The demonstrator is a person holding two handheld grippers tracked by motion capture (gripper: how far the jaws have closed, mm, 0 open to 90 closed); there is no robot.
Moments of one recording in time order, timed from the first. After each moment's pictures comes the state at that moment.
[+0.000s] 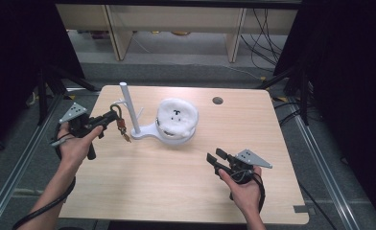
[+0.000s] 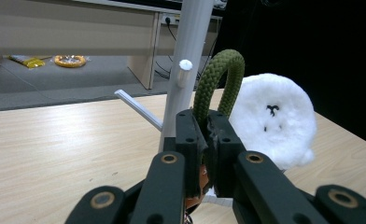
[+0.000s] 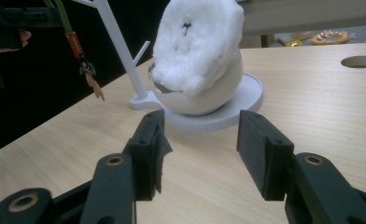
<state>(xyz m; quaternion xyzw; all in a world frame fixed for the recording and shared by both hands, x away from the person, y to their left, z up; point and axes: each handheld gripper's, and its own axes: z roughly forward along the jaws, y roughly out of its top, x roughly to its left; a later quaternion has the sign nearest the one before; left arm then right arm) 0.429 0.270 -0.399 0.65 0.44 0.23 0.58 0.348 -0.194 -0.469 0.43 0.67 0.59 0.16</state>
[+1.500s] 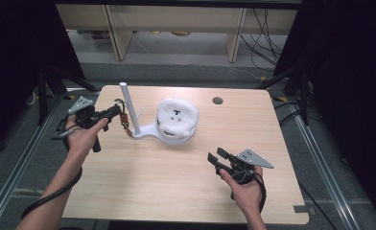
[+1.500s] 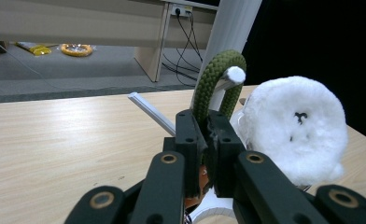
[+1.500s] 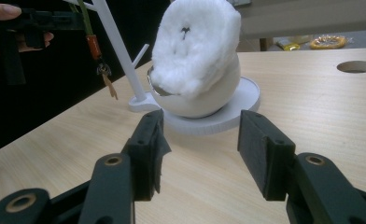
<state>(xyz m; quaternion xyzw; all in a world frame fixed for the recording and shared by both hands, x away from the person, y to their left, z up) 0.460 0.263 -0.406 0.65 0.46 0.22 0.56 0.348 -0.196 -0.469 0.42 0.67 0.59 0.17</state>
